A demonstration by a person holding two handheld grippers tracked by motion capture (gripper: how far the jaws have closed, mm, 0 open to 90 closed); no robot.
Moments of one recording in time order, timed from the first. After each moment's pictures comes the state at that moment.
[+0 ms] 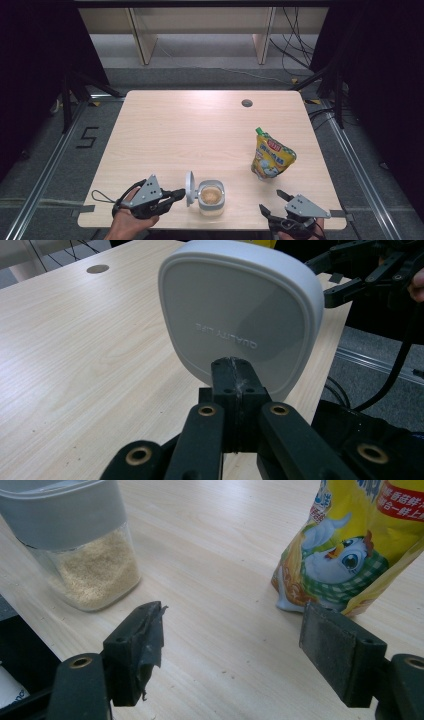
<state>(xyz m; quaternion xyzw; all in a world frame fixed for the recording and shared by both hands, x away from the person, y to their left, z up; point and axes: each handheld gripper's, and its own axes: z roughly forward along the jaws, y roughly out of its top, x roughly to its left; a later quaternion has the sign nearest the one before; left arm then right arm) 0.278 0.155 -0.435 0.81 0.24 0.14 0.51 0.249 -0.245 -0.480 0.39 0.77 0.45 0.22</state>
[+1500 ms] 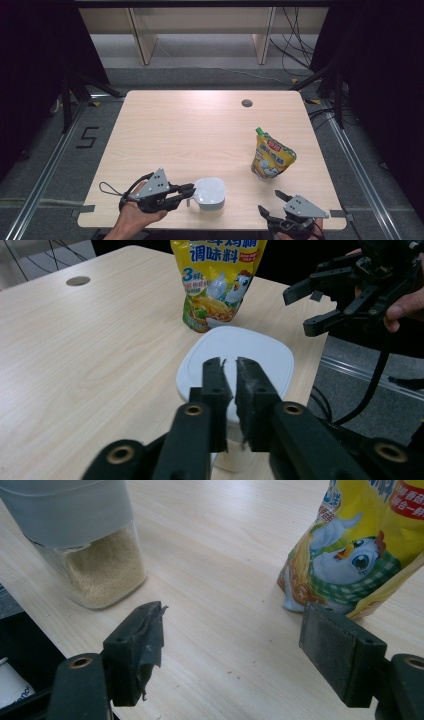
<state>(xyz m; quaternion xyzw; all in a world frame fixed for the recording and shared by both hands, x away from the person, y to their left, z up) 0.288 0.143 -0.422 0.80 0.24 0.10 0.53 0.250 -0.243 -0.481 0.37 0.78 0.45 0.22</state>
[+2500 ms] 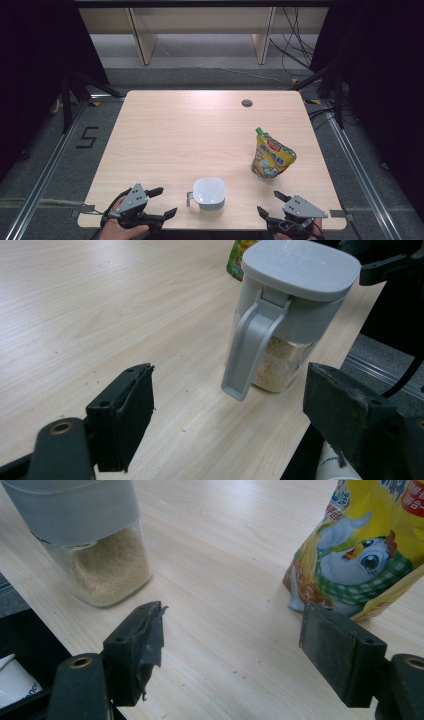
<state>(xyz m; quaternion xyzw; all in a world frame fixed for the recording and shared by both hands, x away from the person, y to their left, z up) 0.267 0.191 -0.471 0.80 0.32 0.12 0.50 0.248 -0.242 -0.481 0.38 0.78 0.45 0.22</state>
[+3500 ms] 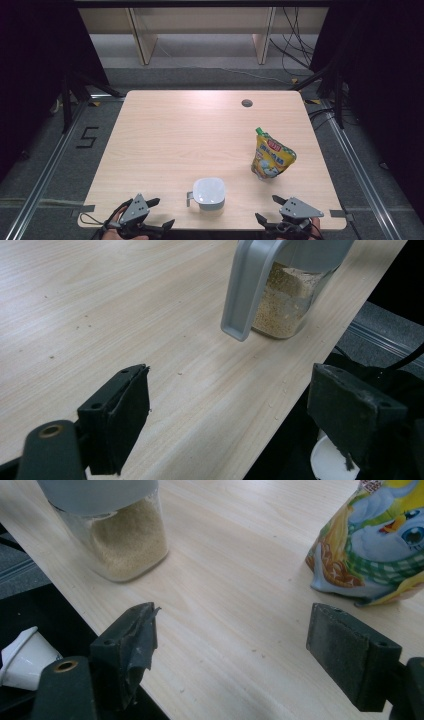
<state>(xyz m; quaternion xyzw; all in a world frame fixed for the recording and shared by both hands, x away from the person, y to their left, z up) 0.252 0.196 -0.493 0.82 0.33 0.12 0.46 0.245 -0.240 -0.485 0.37 0.81 0.43 0.18</state>
